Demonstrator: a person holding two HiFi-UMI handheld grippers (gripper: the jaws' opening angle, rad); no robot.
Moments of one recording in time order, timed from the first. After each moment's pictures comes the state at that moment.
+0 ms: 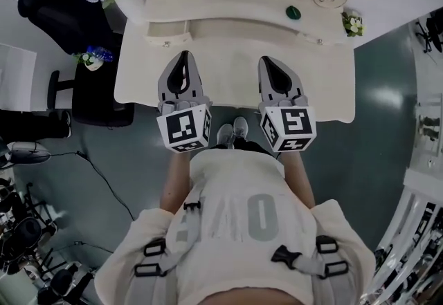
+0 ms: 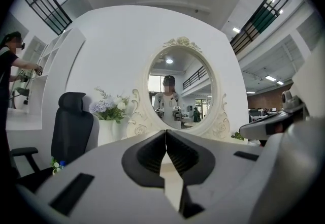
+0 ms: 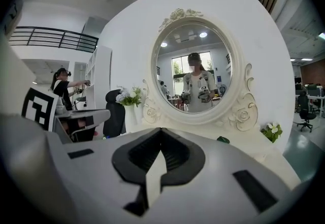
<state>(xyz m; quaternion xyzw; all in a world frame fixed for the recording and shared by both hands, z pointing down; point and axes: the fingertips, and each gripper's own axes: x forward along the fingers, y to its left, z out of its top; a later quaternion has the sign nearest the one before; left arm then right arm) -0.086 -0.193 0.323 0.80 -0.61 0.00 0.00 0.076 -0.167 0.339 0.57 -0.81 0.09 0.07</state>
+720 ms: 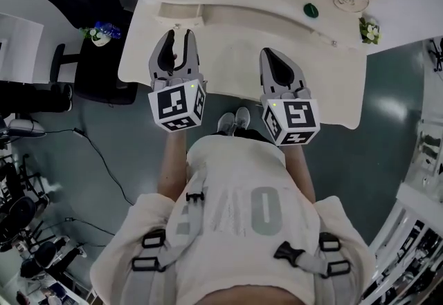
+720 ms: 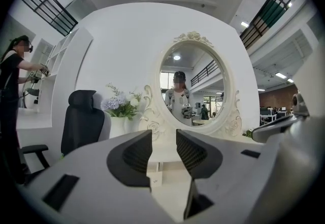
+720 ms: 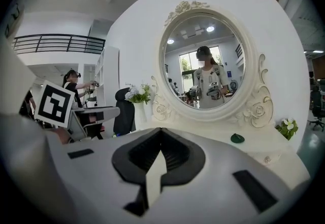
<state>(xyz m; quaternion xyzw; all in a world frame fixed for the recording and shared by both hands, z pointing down) -0.121 -0.210 0.329 0.76 -0.64 0.01 0.02 0.053 -0.175 0.351 0.52 -0.84 0.10 0.08</state>
